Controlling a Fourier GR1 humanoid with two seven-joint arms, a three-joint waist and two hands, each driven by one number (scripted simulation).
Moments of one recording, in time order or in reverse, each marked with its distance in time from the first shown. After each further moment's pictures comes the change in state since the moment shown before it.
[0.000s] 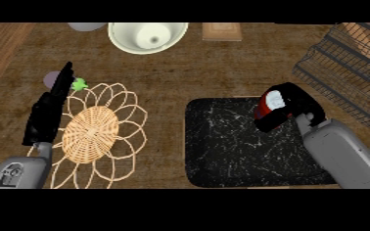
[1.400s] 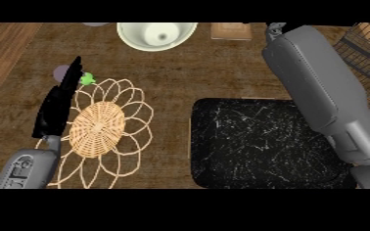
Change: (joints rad) left arm -0.051 -0.042 0.002 0.020 -0.041 -0.023 0.009; right arm -0.628 0.206 -0.182 0.543 0.791 -0.469 0.049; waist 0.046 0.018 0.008
